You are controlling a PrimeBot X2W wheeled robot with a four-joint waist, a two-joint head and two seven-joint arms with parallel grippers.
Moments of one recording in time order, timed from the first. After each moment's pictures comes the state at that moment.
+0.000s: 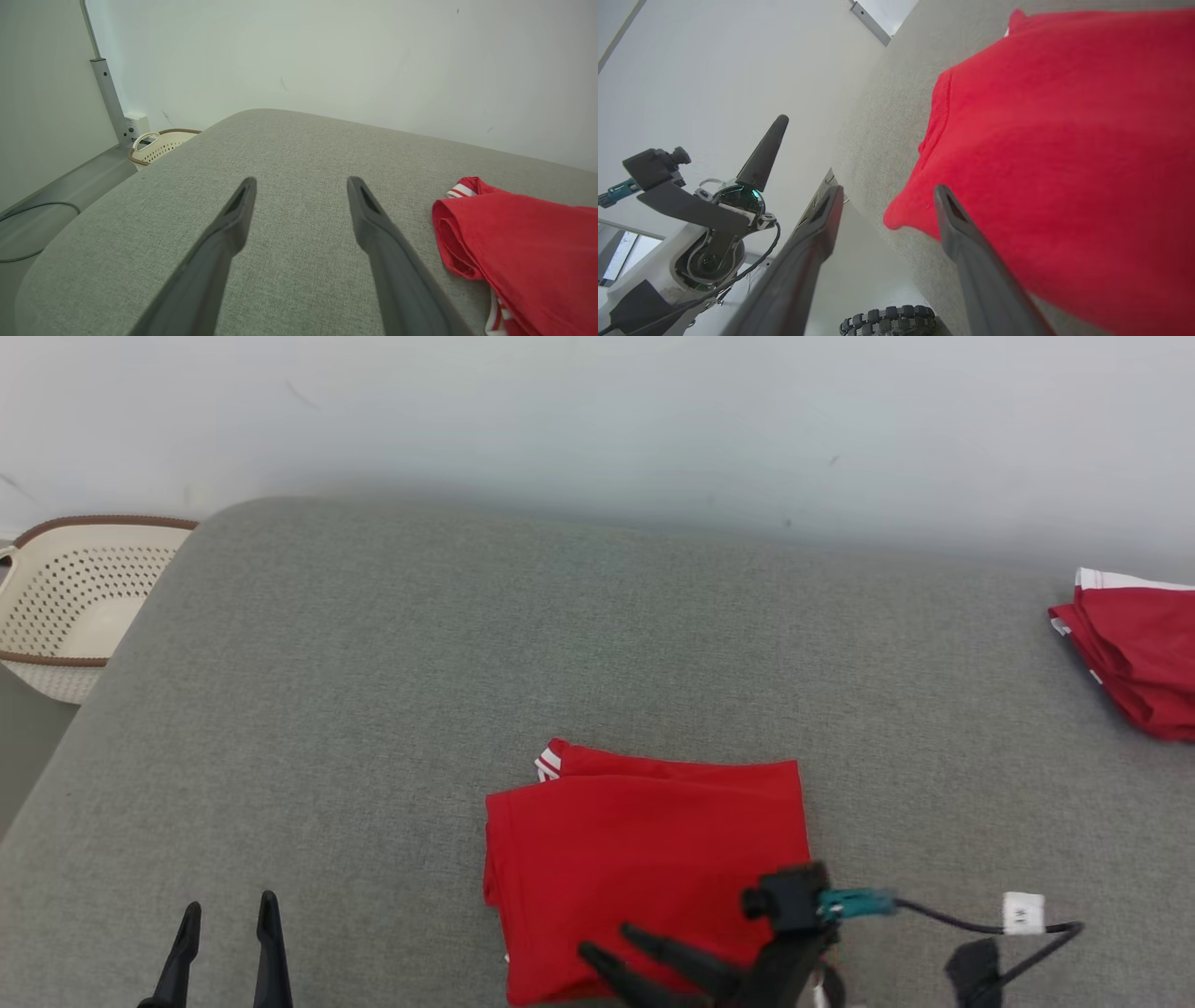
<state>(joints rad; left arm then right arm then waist) -0.02 0.05 0.12 0.08 -0.13 -0.02 -0.26 -0.41 -0.38 1.16 0.13 1.21 0.13 0.01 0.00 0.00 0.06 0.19</state>
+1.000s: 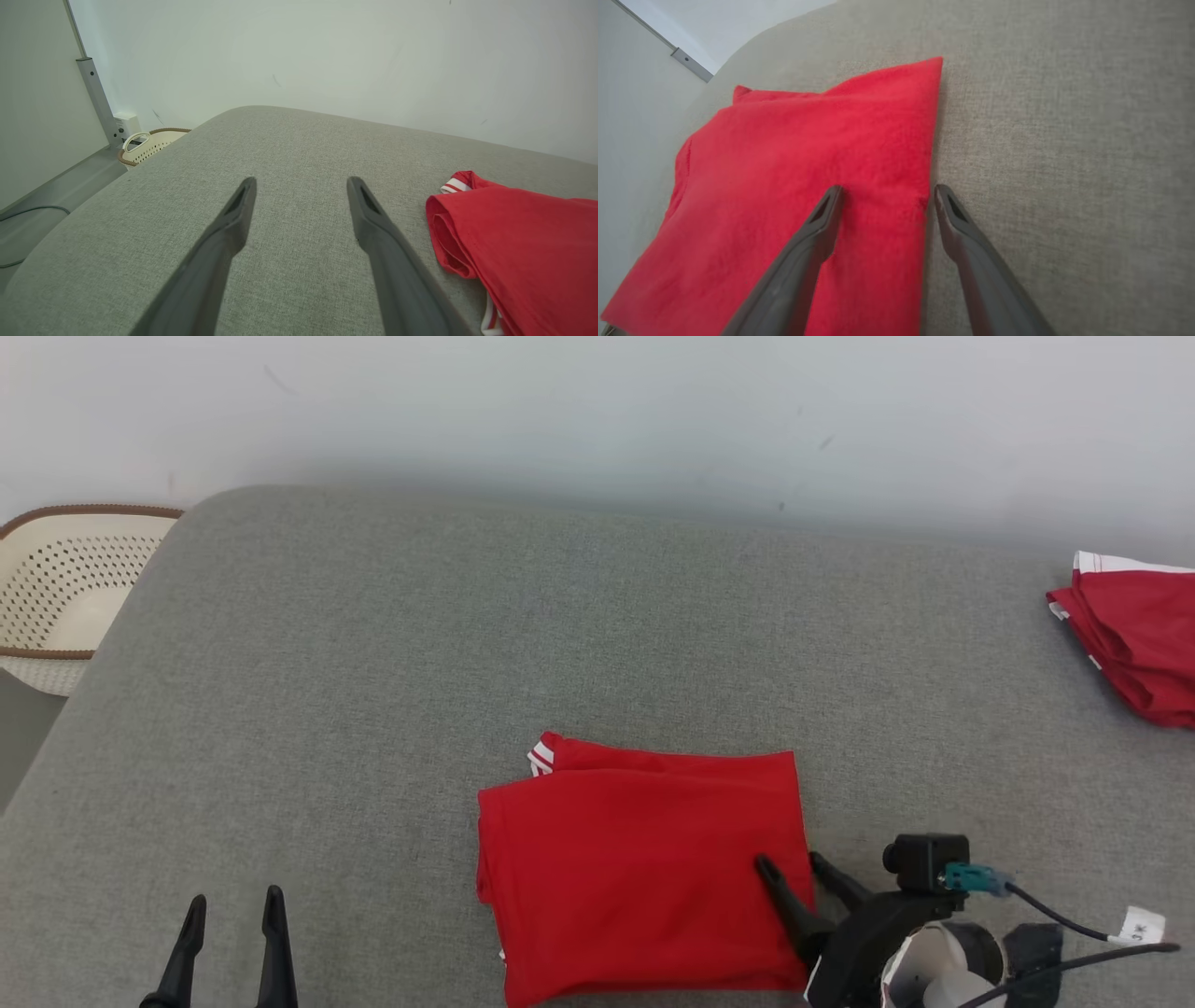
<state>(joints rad) -0.03 0.05 0.11 0.07 -0.12 -0.02 -0.26 -0.36 -0.28 0.65 0.51 0.74 0.13 -0.04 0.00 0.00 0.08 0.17</state>
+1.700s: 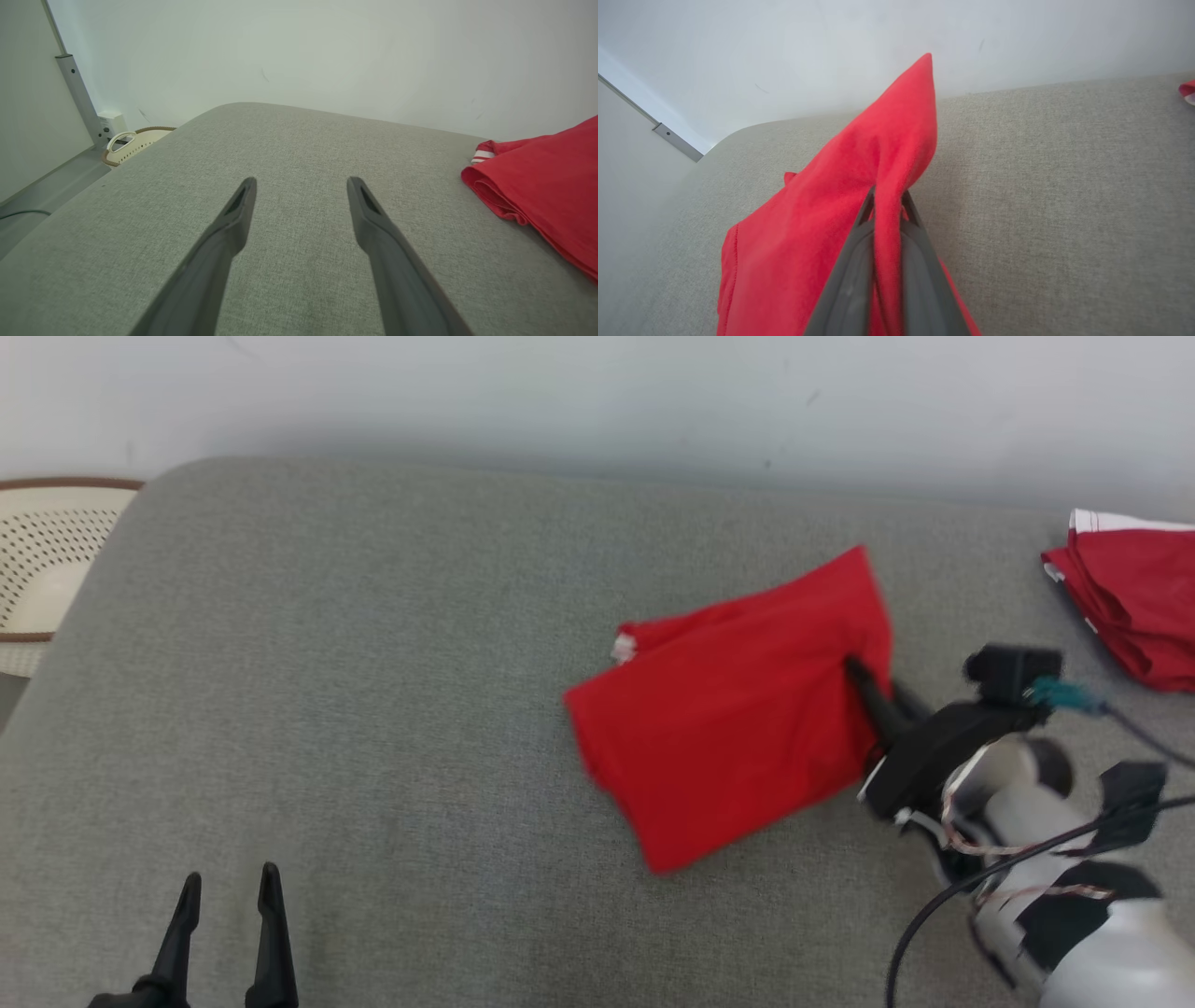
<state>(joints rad) -0.05 0.05 0.11 0.05 -0.13 -0.02 -0.26 -0.68 -0.35 0.67 0.64 0.83 0.13 -0.08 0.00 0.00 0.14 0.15</state>
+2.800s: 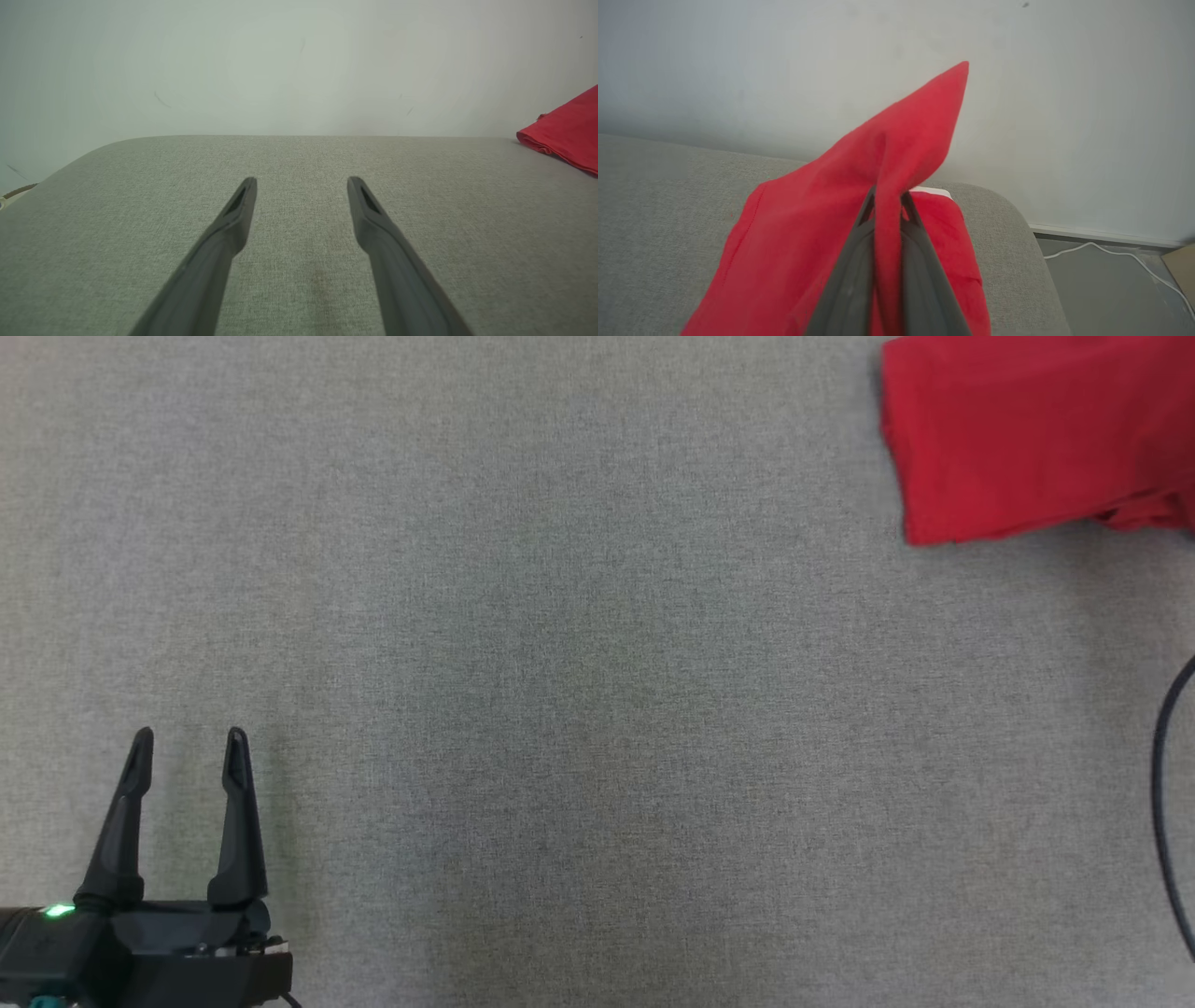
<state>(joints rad) -0.16 0.07 0.13 -0.16 -0.06 -0.07 -0.26 -1.21 -0.78 0.87 0.75 0.81 0.13 0.03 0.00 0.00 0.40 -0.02</state>
